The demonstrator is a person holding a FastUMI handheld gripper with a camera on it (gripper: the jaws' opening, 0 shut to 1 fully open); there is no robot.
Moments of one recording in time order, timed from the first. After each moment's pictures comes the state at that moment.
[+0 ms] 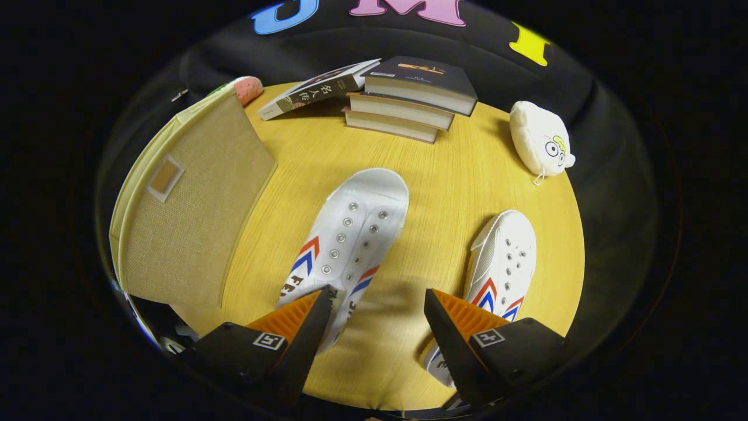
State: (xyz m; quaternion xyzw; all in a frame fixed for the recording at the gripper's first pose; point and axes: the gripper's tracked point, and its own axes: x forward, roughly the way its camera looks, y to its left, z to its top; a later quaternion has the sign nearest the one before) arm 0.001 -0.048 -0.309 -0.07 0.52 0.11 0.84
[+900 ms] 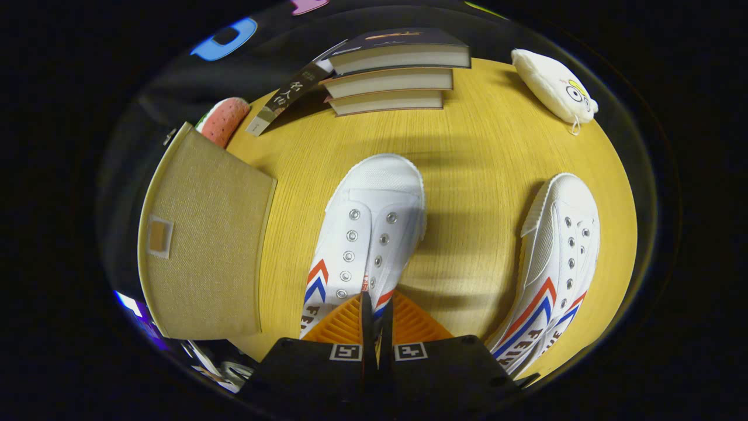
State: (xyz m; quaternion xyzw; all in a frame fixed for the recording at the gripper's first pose) arm 0.013 -0.015 -0.331 0.11 0.57 0.13 0.80
